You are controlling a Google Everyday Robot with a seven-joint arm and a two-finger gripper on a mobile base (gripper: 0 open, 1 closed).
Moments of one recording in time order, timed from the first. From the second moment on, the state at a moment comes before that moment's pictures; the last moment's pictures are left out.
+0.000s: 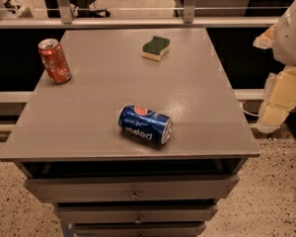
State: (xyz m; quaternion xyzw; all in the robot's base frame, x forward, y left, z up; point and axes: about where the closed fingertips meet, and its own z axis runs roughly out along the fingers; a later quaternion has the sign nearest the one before) arm 0.438 -0.216 0.978 -0.60 0.78 -0.04 0.16
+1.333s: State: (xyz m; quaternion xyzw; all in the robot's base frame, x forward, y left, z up) arm 0.470 -0.065 0.905 -0.62 0.77 0.04 0.15
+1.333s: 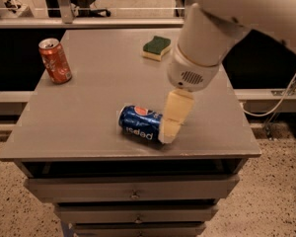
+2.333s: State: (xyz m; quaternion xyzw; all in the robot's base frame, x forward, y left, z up) arm 0.497 0.004 0.848 -0.57 0.80 0.12 0.11
